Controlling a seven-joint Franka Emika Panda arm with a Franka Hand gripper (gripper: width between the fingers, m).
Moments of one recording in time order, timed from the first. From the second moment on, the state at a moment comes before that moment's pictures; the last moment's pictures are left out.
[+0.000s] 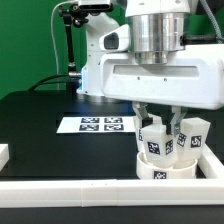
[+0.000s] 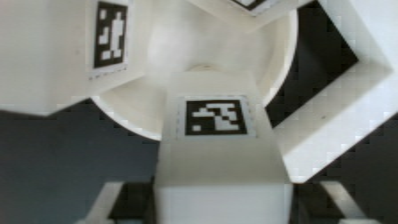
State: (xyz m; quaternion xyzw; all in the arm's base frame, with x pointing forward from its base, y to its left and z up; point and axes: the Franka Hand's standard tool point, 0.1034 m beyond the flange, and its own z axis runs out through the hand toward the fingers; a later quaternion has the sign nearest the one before) arm 0.629 0.051 0.088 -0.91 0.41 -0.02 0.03
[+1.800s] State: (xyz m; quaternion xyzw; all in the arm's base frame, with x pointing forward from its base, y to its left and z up) arm 0.623 0.103 0.084 -0.52 0.85 0.04 0.07
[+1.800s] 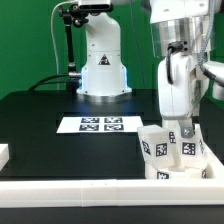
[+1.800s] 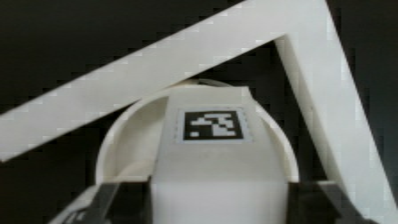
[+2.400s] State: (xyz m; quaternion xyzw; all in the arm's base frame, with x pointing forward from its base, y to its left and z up) arm 0.624 0.108 0.084 -0.50 0.86 0.05 0.08
